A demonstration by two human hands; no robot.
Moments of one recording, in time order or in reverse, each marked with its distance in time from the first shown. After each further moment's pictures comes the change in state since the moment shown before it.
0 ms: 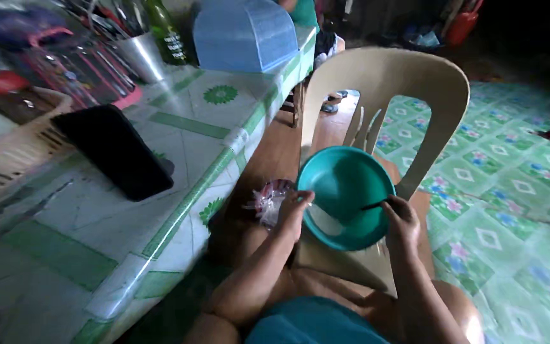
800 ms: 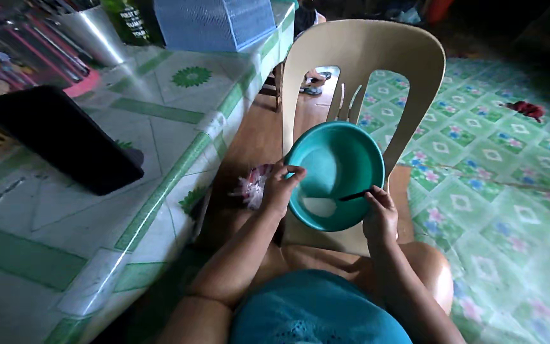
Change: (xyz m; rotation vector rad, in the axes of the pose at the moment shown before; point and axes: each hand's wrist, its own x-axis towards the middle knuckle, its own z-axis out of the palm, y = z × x) left_hand -0.003 0.029 0.006 0.139 -0.085 0.122; right_hand -0.043 -0.012 0.007 0.309 0.138 0.230
